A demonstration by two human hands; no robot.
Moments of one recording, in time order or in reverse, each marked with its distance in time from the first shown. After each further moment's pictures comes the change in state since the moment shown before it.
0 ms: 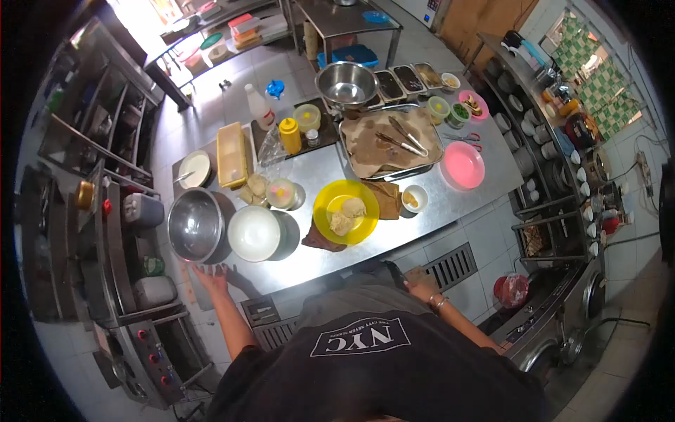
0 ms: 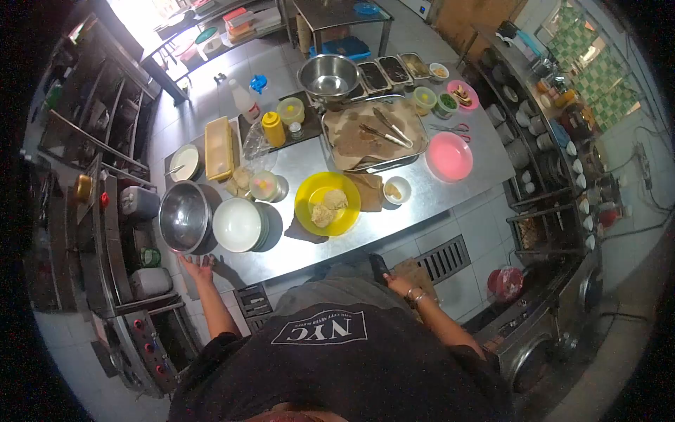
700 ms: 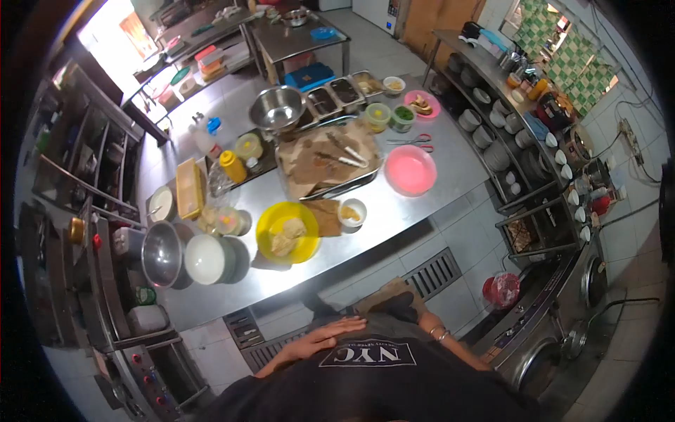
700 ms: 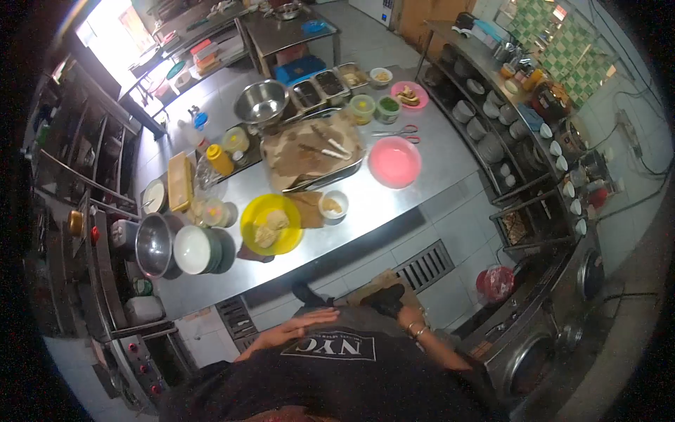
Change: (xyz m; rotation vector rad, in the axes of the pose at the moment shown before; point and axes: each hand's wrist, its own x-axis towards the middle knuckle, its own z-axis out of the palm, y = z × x) left_hand -0.428 -0.176 0.120 0.732 -2.193 -0.144; right_hand -0.103 0.190 0.037 0.000 0.085 0.321
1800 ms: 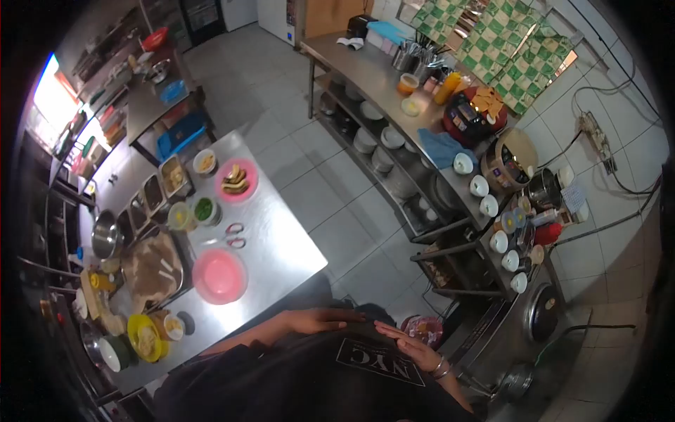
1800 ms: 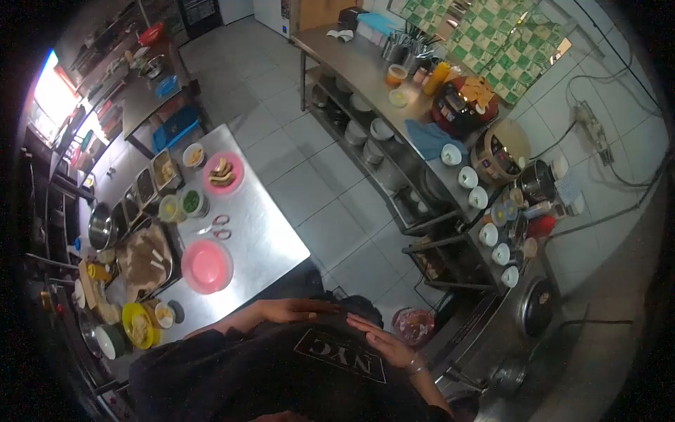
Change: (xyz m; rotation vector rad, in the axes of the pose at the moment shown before) left_hand 0.754 -0.067 0.017 0.020 -0.537 -0.236; right_hand -0.039 0.405 -0.501 1.084 0.052 -0.749
